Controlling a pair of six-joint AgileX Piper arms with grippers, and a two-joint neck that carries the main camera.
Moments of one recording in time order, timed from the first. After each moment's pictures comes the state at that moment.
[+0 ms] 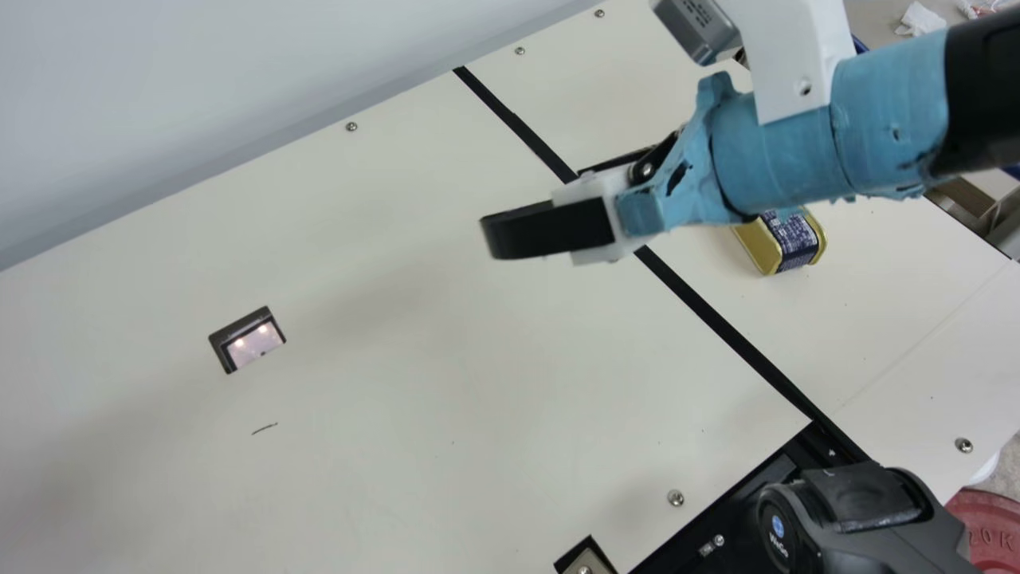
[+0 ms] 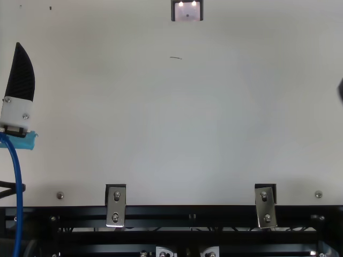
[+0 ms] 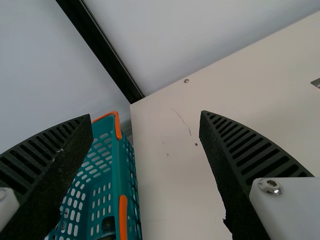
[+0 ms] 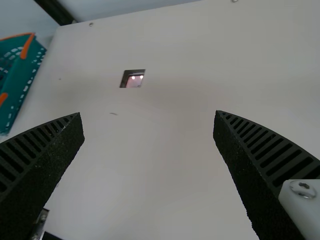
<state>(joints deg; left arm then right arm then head) -3.4 40.6 -20.3 11.7 5.7 11.6 -23.8 50.2 -53.8 41.7 69.9 -31.4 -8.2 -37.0</state>
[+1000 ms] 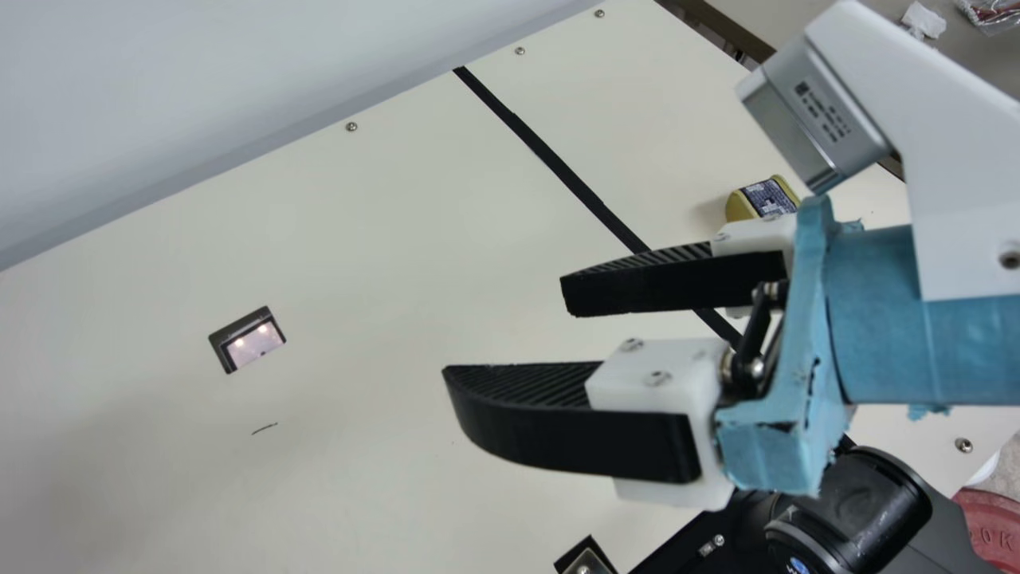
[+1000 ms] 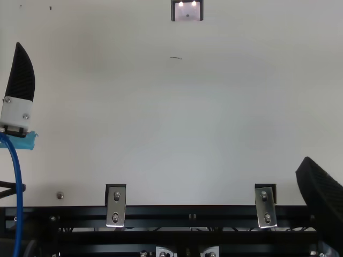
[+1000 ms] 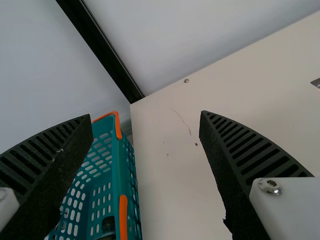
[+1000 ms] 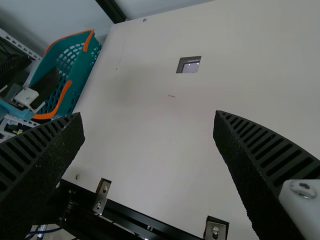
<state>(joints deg) -3.4 40.6 -20.3 11.7 5.7 11.6 1.4 35.0 -57.2 31.4 70.1 0.0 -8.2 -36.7</state>
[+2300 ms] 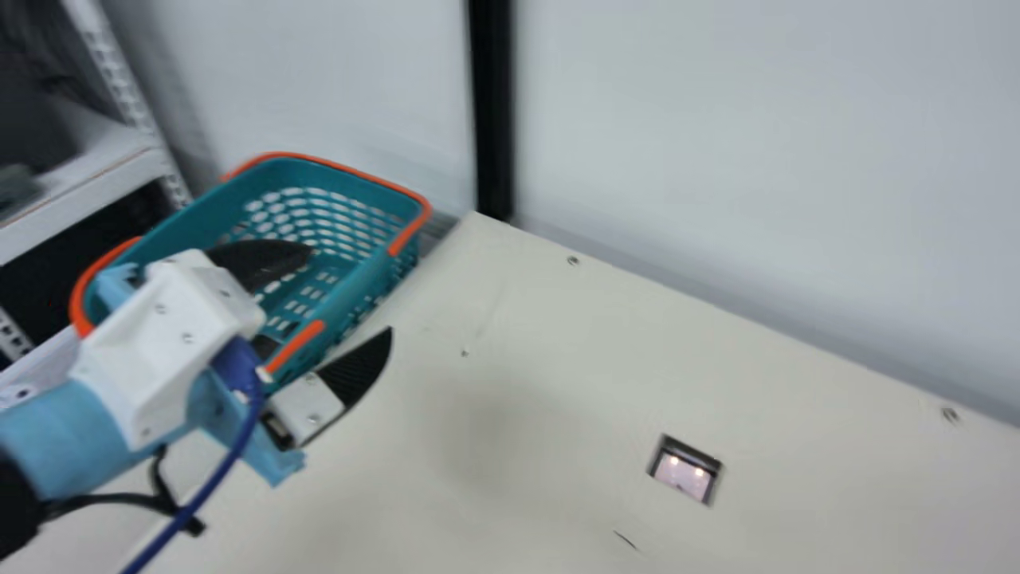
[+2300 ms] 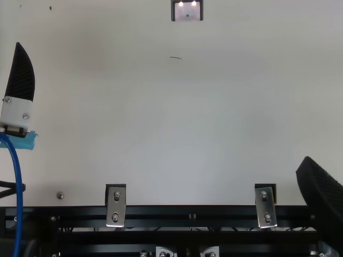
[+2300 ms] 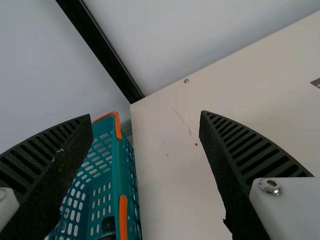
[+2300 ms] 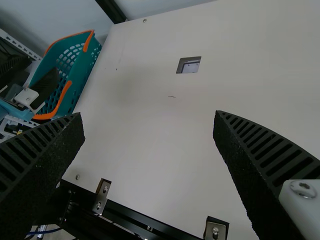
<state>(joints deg) -3.4 40.6 -20.3 11.7 5.7 11.6 1.4 35.0 -57.2 31.4 70.0 0.0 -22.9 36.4</state>
